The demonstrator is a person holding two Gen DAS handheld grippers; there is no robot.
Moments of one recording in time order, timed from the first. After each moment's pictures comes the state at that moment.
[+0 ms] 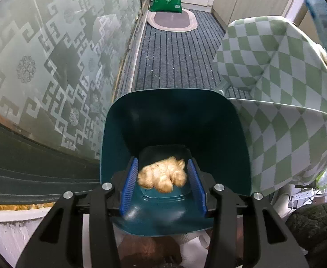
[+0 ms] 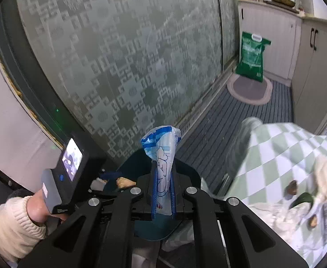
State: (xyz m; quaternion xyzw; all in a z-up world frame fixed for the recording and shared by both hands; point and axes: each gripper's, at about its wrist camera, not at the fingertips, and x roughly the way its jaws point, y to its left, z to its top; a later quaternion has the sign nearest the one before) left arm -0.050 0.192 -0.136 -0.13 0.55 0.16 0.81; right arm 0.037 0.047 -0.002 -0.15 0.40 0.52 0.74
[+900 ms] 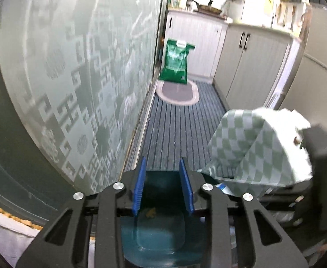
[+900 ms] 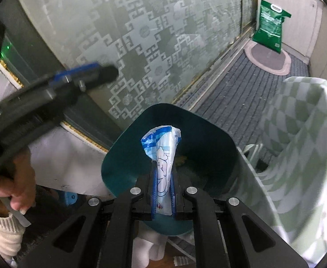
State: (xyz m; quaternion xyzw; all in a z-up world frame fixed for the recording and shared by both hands) left arm -0.079 0.202 -0.034 -0.15 0.33 0.21 0.91; right arm 0.005 0.099 -0.093 -0.21 0.48 0.52 0.67
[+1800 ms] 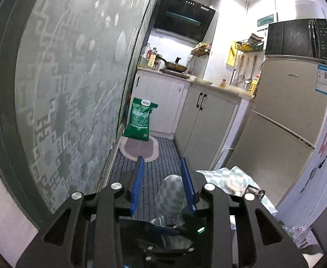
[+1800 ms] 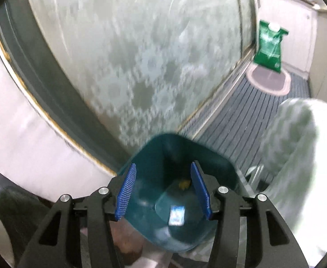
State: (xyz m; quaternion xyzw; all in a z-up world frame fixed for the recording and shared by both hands) left arm -0.110 0.133 0.085 -0.15 0.15 0.13 0.97; right arm 0.010 0.084 -0.057 -0.15 0.41 0.55 0.71
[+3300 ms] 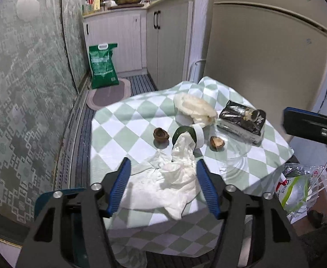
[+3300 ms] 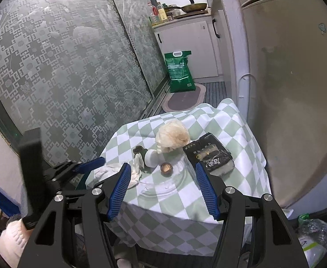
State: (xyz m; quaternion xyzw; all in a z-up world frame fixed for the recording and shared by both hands) left arm 0.059 -0.020 -0.035 -0.04 0.37 0.06 0.93; right arm 0.118 -0.205 0.017 0.00 0.36 0.39 0.85
